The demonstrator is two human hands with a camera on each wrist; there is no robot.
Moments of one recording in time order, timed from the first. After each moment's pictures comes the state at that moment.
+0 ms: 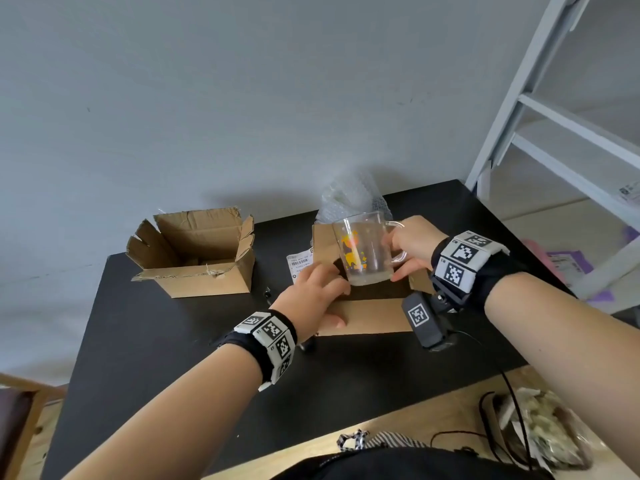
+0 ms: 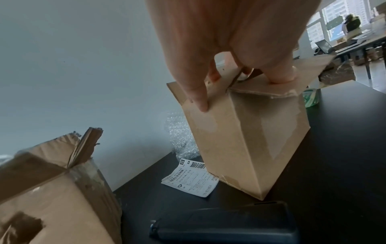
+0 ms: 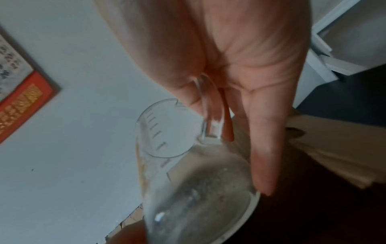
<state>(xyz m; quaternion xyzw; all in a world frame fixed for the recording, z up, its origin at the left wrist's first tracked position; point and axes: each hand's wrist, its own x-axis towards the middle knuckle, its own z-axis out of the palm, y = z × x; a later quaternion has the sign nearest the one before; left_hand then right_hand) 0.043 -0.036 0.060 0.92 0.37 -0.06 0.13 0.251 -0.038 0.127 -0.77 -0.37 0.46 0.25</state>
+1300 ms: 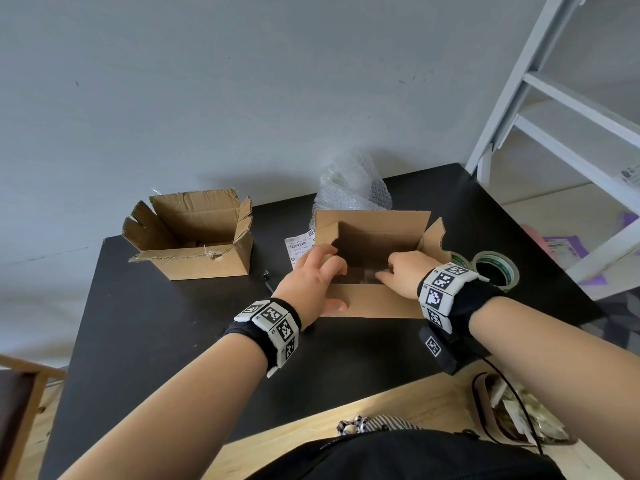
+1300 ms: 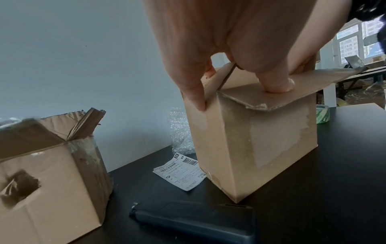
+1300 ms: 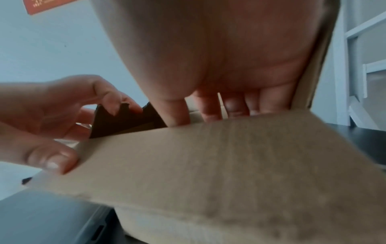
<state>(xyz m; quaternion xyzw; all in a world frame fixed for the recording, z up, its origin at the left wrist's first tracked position) 0.045 -0.045 0.051 0.90 0.40 0.04 0.17 0.242 -0.076 0.075 -0.76 -0.60 0.22 -0.08</state>
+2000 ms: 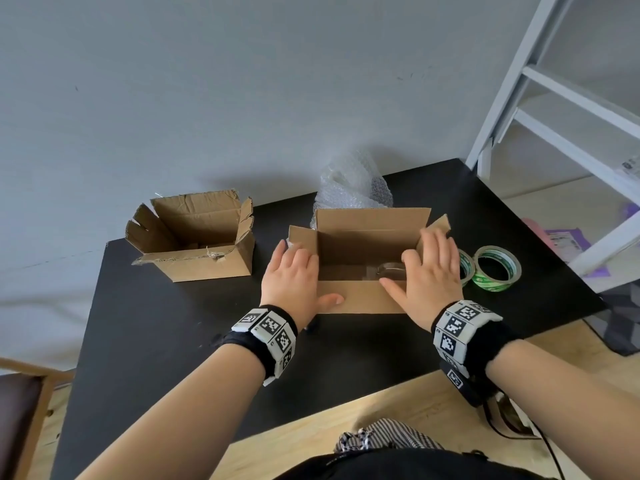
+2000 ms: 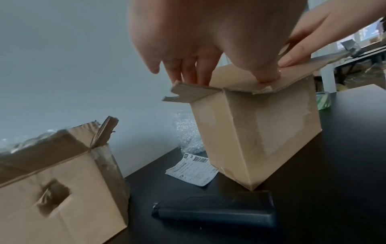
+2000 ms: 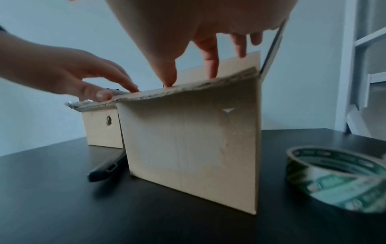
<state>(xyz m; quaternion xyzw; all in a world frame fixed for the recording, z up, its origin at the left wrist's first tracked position) 0.037 -0.050 0.068 0.87 0.49 -0.05 -0.01 0.239 -0.121 0.051 -0.78 -0.62 -0.03 0.10</state>
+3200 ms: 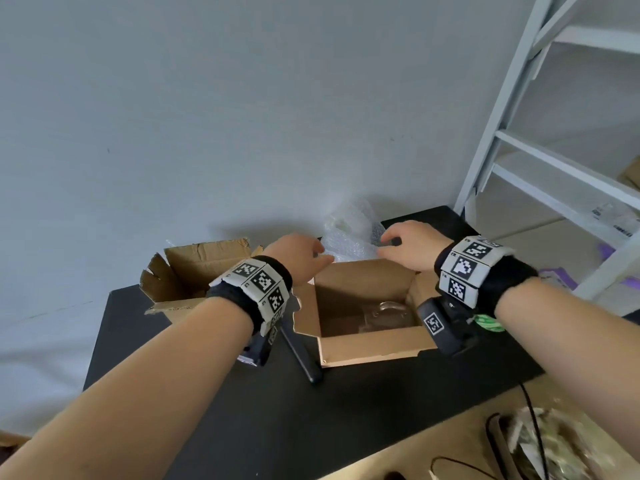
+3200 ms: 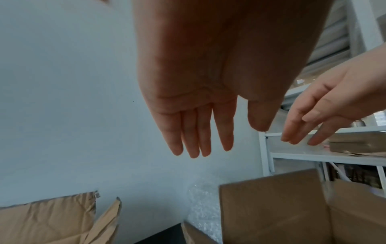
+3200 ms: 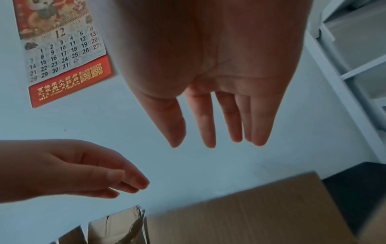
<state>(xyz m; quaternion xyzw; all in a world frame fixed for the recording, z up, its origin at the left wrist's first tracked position) 0.034 0.019 0.170 0.87 0.47 -0.03 0.15 0.229 -0.049 0.177 -0.75 -0.63 0.18 0.08</state>
